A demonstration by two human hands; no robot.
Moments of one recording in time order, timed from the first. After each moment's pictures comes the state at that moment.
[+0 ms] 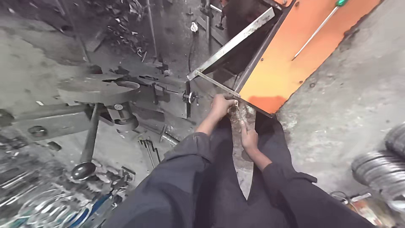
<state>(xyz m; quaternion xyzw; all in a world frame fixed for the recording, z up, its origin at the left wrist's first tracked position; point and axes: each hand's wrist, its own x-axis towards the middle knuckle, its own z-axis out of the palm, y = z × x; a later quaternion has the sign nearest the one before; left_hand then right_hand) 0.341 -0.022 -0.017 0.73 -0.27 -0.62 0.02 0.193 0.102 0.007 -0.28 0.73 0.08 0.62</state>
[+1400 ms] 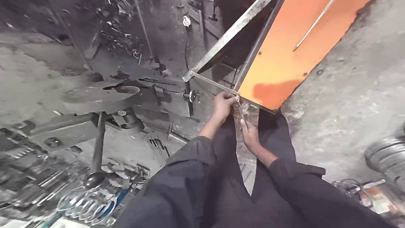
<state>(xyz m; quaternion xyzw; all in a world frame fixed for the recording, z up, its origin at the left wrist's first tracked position) 0.321 -0.017 -0.011 0.75 -0.17 -0.64 0.09 0.189 0.117 -0.012 -0.25 0.69 -0.01 0.68</state>
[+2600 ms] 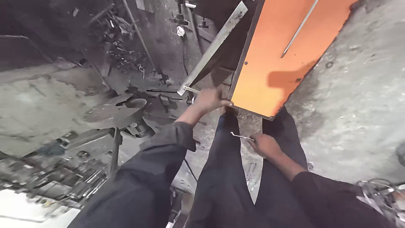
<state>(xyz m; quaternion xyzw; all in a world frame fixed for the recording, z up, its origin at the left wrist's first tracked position) 0.345 -0.114 -0.030 0.51 -0.62 -0.47 -0.38 0.111 0.117 -0.033 -0.52 0.46 0.23 0.68</state>
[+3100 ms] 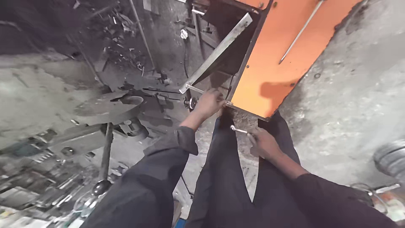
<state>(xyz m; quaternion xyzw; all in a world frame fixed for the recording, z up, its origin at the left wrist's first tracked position) 0.359 -0.089 -0.018 0.56 -0.66 -0.45 -0.22 0.101 0.078 -0.001 -0.53 0.53 0.12 0.65</state>
